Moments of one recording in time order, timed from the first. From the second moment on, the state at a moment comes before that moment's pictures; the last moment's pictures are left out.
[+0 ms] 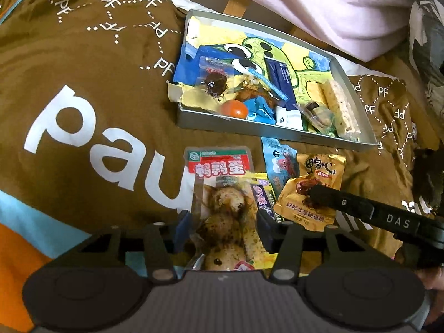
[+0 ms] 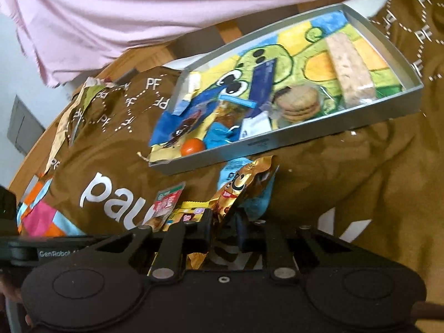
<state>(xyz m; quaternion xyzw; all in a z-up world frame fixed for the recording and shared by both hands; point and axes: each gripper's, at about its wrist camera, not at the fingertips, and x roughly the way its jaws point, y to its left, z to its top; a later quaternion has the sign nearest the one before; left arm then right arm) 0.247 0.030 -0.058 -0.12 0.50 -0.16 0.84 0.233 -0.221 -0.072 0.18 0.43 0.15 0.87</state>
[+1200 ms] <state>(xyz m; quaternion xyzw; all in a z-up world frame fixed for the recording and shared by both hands) 0.223 0.039 -0.043 -0.15 0.47 -0.17 0.86 0.221 -0.203 -0.053 0.09 0.36 0.16 0.91</state>
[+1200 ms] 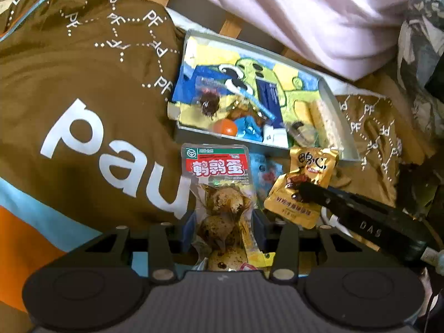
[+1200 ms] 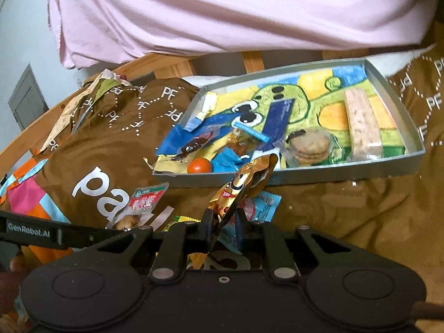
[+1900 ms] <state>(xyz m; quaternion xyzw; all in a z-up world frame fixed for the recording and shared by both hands) 0.272 0.029 -0.001 -0.20 0.34 -0.18 0.90 0.233 -0.196 -0.014 0.04 0.25 0.16 0.95</state>
